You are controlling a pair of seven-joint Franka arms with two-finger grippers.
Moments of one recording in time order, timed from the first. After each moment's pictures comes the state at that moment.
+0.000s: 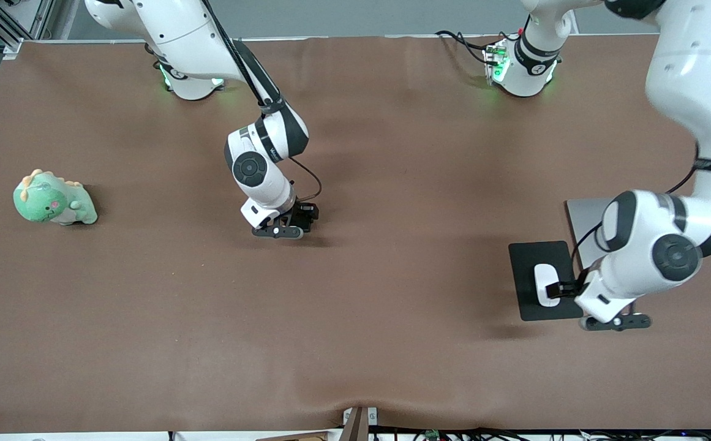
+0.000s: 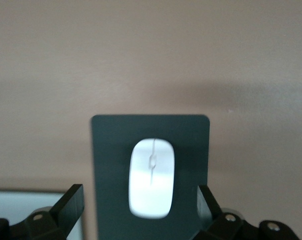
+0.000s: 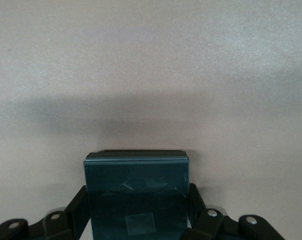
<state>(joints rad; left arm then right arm) 0.17 0.61 -0.30 -1.50 0.26 2.07 -0.24 0.69 0.55 -0.08 -2.03 0.31 2.56 0.44</state>
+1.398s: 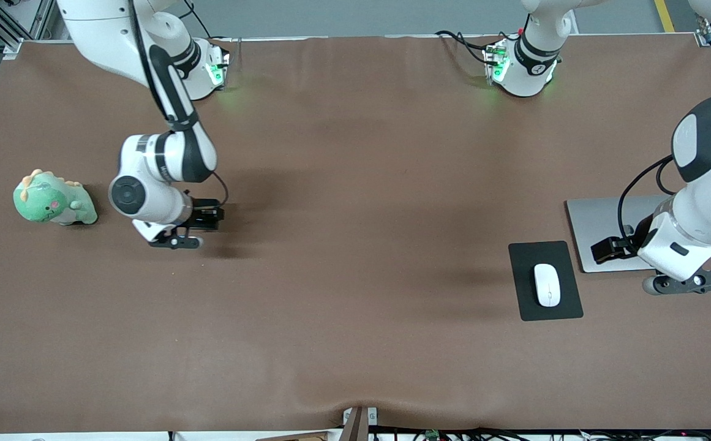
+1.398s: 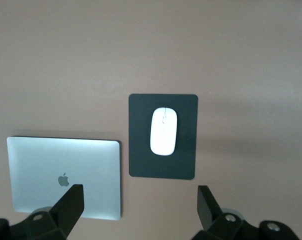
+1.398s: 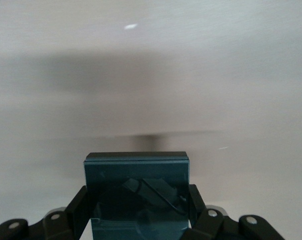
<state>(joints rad) 0.20 0.37 -0.37 -1.41 0.21 1.77 -0.24 0.63 0.39 -0.48 -2.18 0.29 2.26 -0.04</state>
